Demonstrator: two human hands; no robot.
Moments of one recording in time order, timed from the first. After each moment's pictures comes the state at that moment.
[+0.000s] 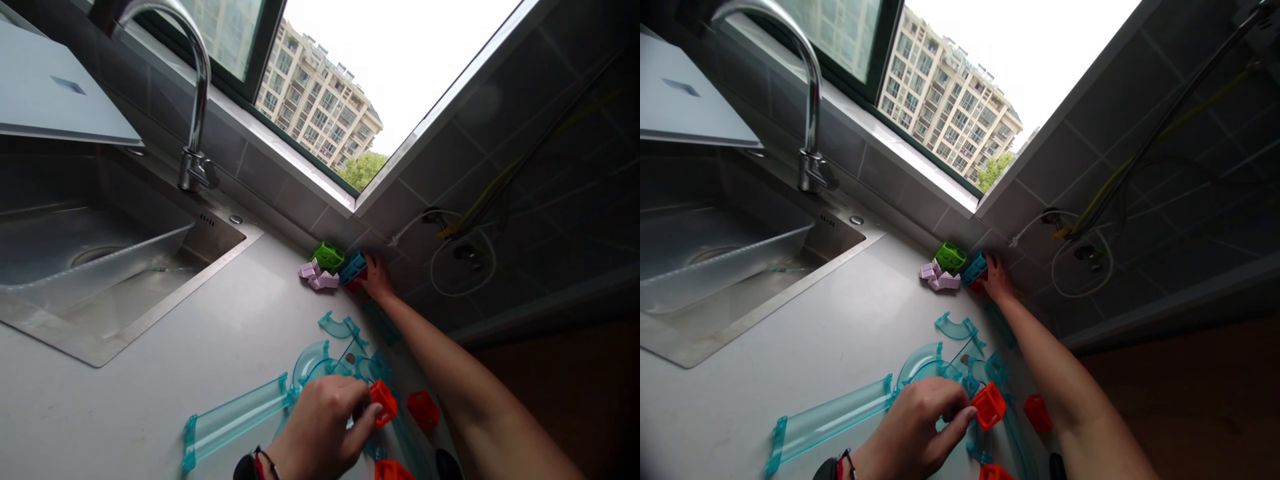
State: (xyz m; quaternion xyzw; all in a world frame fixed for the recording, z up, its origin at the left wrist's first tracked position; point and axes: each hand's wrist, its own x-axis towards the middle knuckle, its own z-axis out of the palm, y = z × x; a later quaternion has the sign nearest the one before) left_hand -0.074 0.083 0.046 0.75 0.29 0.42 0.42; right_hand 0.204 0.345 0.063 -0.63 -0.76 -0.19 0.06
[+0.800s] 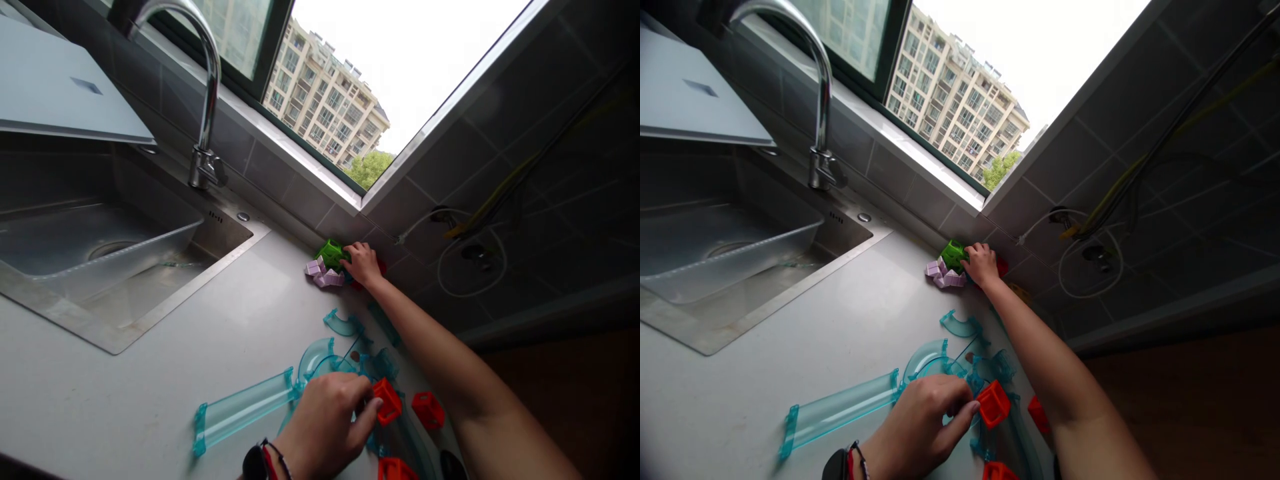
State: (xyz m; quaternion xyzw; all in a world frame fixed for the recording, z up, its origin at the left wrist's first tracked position) left_hand -0.073 0.080 0.043 0.75 0.33 0.39 0.41; right_hand 0.114 0.356 0.083 -0.57 -0.79 -0.22 -0.04
